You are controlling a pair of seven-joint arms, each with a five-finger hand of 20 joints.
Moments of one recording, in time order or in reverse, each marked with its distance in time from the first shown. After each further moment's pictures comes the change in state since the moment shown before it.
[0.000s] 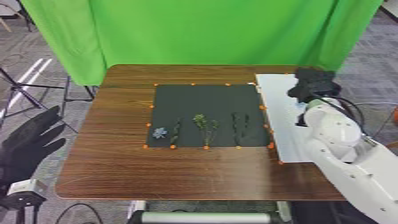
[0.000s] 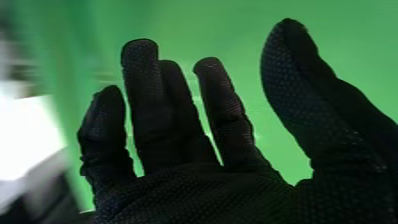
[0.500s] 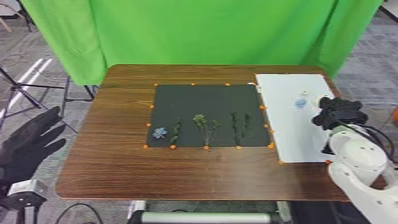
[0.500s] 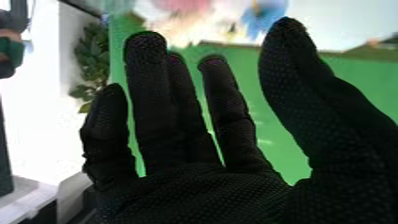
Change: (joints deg) left arm 0.0 0.0 0.1 0.0 0.1 0.0 -0.1; right arm -14.2 3.6 8.3 0.4 -0.2 -0.1 -1.7
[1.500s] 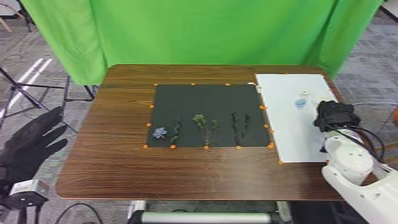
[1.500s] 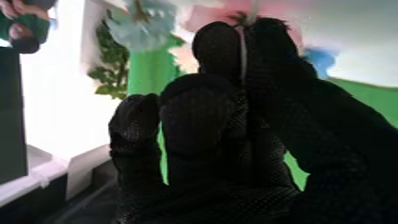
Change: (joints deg) left arm -0.1 0.2 0.4 0.1 0.0 0.0 -0.1; right arm 7.1 1.1 -10.4 12.1 -3.7 14.1 -2.9
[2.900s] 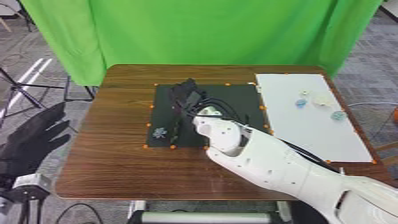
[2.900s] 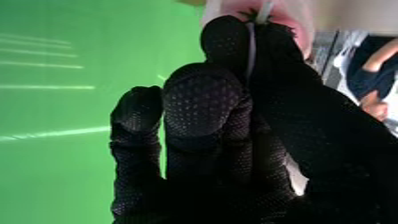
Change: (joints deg) left arm -2.4 2.3 0.9 1.4 -0.7 0.4 -0.1; right arm 38.6 -33.2 -44.1 16.5 -1.8 4.3 -16.6
